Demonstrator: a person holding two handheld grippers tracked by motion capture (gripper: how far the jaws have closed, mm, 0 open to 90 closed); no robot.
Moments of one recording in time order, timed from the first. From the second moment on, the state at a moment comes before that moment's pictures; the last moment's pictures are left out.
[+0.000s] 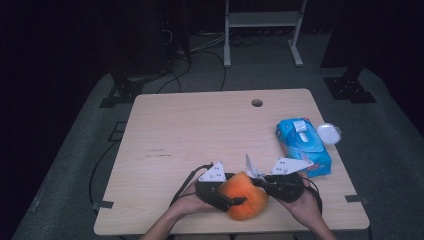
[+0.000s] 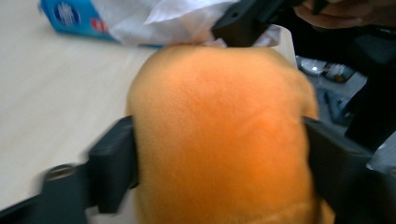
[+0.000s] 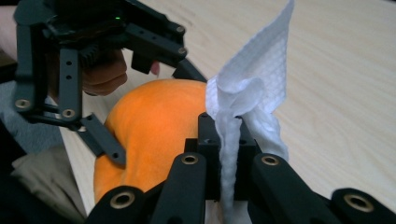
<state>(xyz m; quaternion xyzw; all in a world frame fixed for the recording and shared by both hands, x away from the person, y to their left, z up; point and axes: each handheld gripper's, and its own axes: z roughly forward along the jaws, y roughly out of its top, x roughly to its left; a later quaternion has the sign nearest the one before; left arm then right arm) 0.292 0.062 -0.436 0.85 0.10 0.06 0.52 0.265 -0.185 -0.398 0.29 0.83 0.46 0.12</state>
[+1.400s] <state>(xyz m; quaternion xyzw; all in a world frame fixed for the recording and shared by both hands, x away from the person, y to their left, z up) 0.306 0.087 -0.441 0.83 0.12 0.08 0.53 0.283 -0.197 -0.410 0.32 0.83 0.45 0.11</state>
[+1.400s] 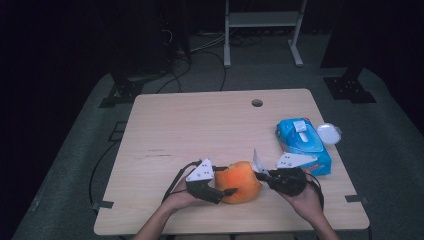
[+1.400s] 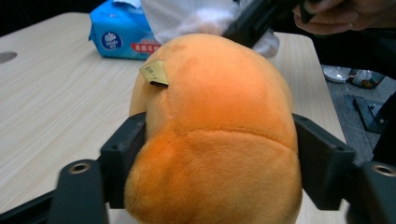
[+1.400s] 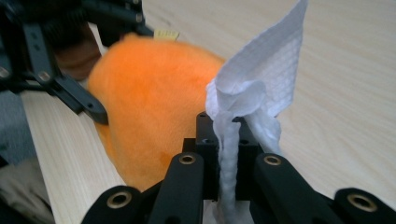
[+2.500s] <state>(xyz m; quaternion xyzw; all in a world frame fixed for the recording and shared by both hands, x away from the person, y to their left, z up) 0.313 0.104 -0.450 0.83 0.17 0.04 0.53 0.284 -0.203 -0.428 0.34 0.83 0.43 0.09</state>
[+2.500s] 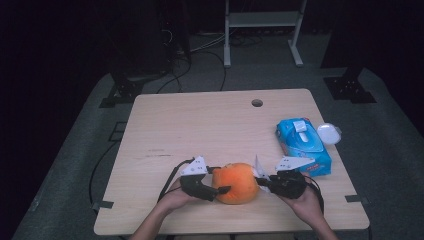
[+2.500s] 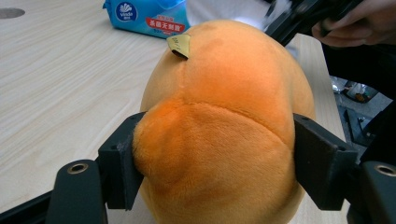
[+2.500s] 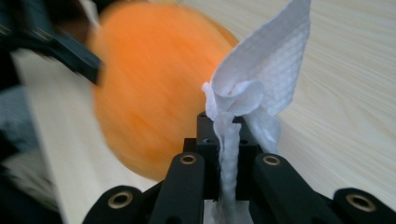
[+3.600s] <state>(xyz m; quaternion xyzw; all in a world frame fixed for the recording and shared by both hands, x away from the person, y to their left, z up) 0.310 0.106 -0.453 0.83 0.16 0.04 0.53 0.286 -0.202 -0.419 0.34 0.80 0.48 0.07</state>
